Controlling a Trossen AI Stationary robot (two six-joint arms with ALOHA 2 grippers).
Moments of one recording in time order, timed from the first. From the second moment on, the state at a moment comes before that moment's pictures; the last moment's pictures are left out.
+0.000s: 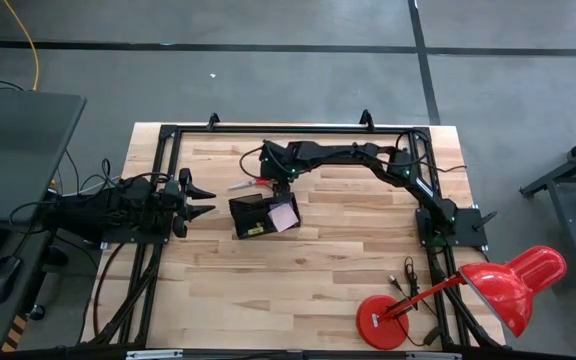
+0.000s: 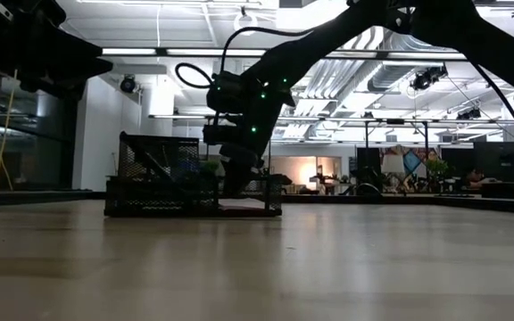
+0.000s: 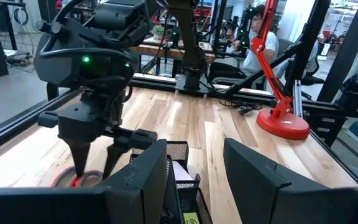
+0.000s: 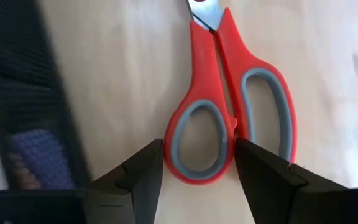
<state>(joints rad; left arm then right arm) 0.13 0.03 0.17 -0.23 -0.05 -0.12 -0.30 2.35 1.88 -0.68 -0.06 -0.25</state>
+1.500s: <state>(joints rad) 0.13 0.03 0.17 -0.23 -0.04 -0.14 -0.22 2.35 1.88 -0.74 0.24 -0.25</state>
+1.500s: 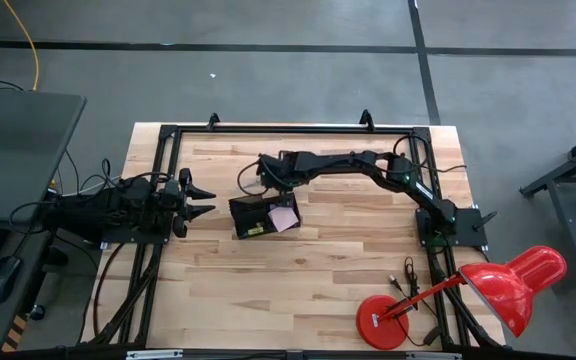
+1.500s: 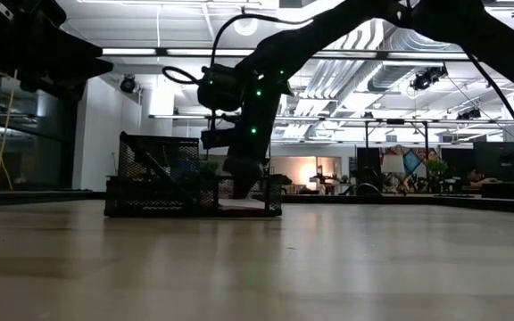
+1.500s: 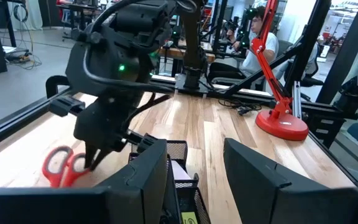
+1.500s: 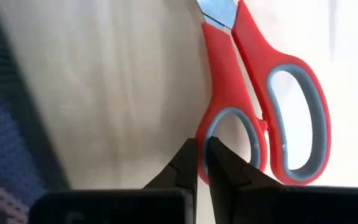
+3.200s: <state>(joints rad) 0.13 0.03 0.17 -0.29 -0.04 -0.15 0.05 2.32 2.23 -1.29 0.74 0.20</state>
